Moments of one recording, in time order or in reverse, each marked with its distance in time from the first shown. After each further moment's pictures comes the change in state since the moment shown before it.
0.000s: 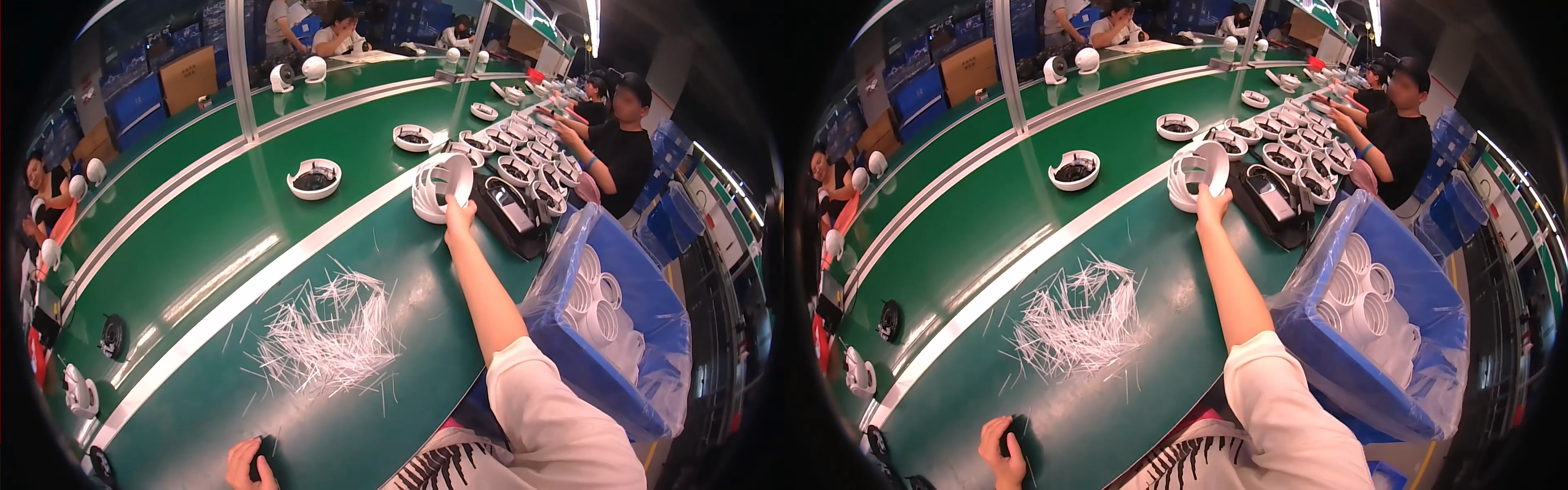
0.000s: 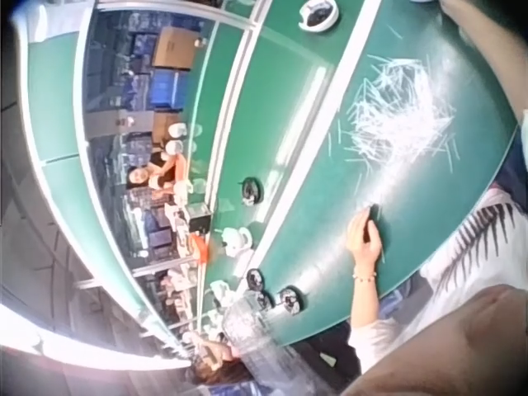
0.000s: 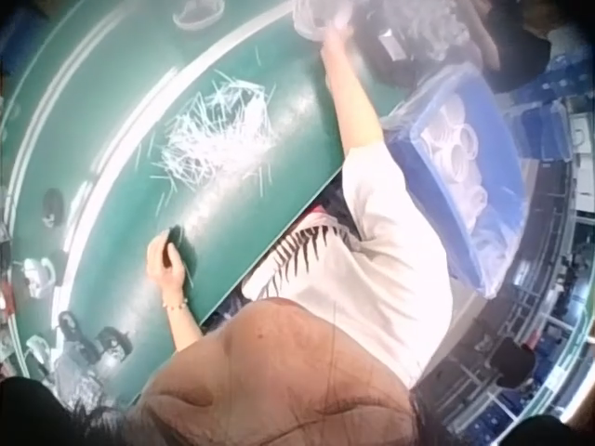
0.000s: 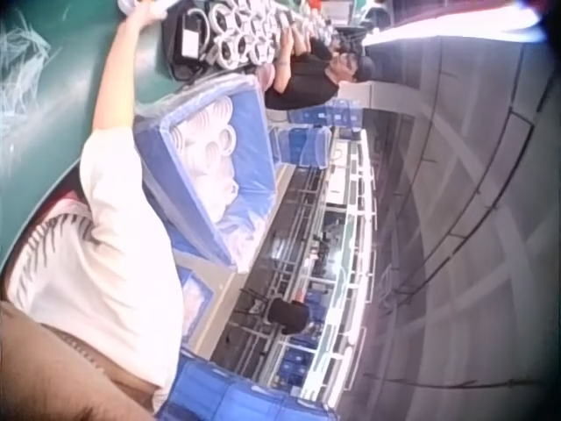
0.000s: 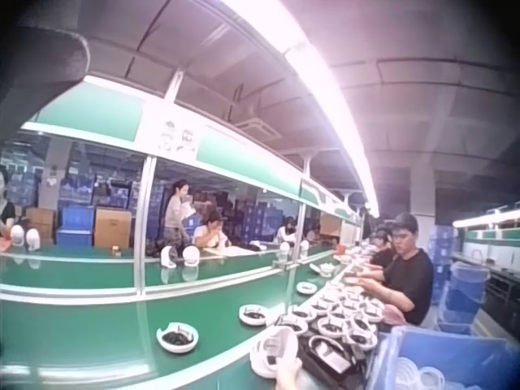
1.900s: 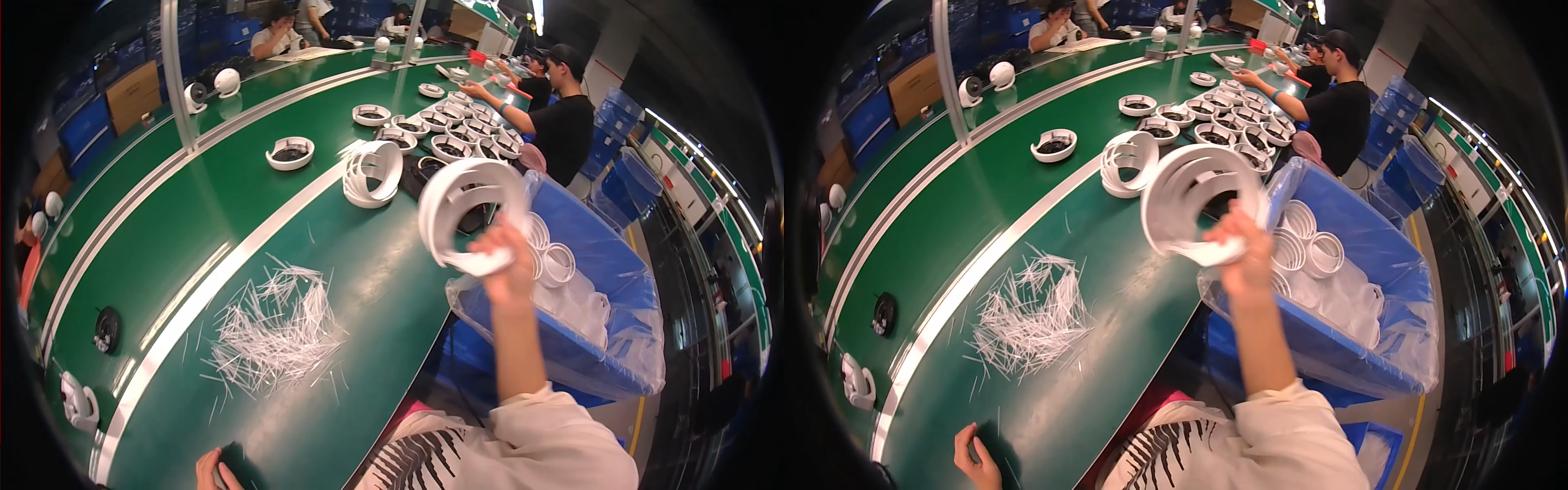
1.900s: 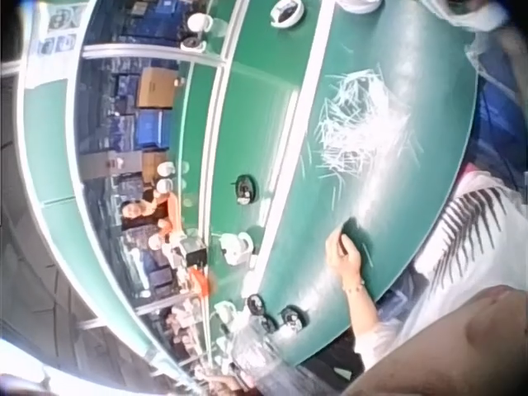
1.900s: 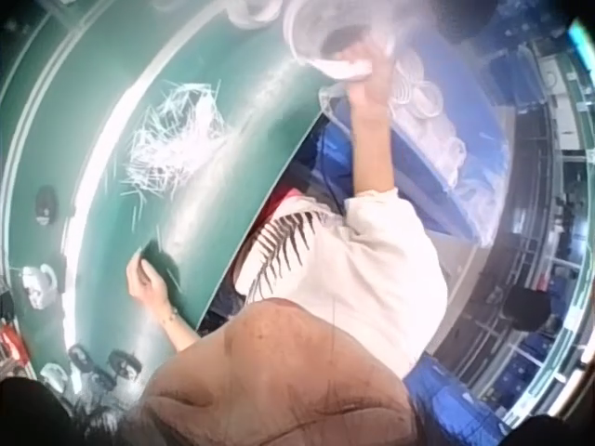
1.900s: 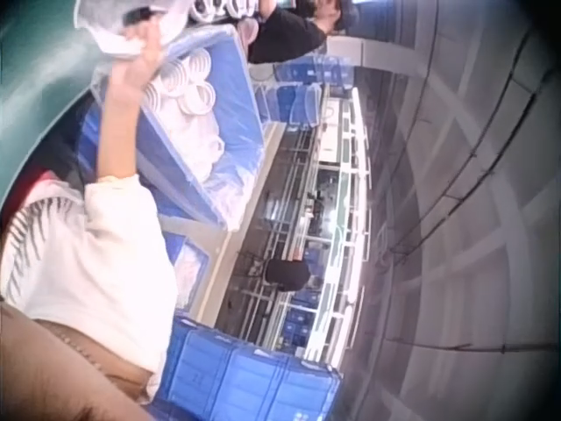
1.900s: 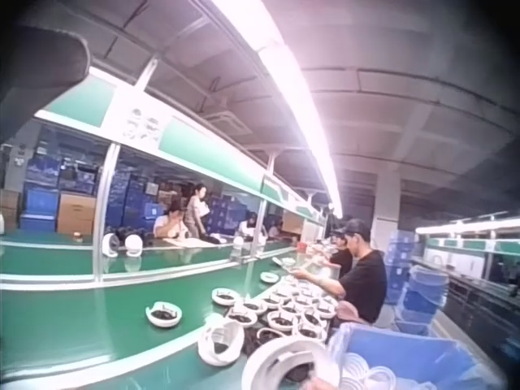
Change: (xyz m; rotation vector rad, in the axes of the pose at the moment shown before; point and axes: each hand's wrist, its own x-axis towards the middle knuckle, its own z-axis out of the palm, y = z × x) left_hand -0.008 -0.002 -0.005 -0.095 0.022 -0.155; right_hand -0.119 -0.154 -0.215 0.755 -0.459 0.050
